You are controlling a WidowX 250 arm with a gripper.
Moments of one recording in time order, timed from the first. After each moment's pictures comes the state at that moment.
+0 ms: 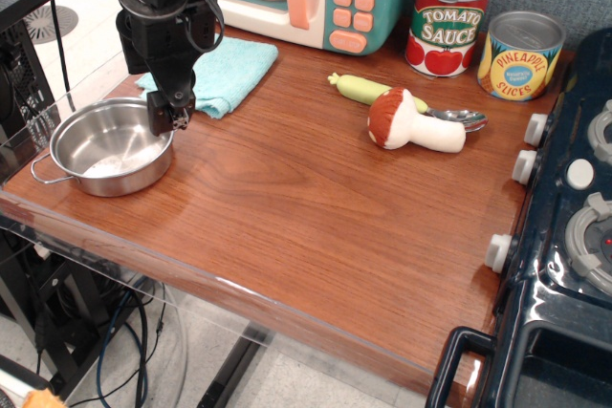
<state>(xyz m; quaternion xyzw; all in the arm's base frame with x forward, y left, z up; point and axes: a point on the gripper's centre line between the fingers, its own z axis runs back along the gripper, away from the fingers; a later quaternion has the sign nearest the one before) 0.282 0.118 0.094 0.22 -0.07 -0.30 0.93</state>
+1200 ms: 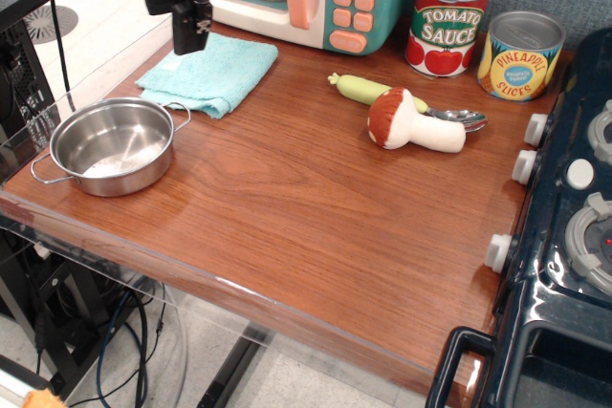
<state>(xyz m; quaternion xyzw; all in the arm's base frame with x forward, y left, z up) 0.370 0.167 0.088 0.13 -0.02 -0.25 0.96</state>
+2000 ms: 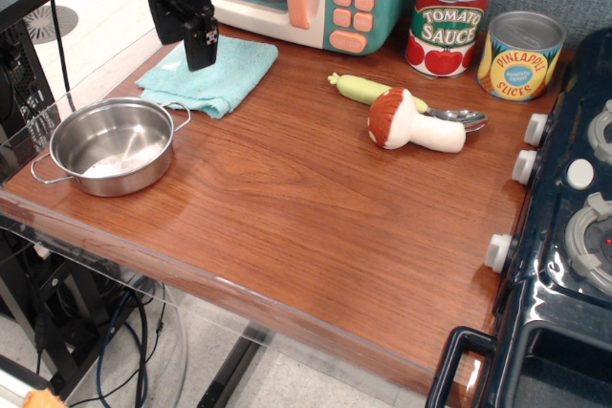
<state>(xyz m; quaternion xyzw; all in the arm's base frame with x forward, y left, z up) 0.399 0.191 0.042 0.04 -0.03 -0.20 0.98</state>
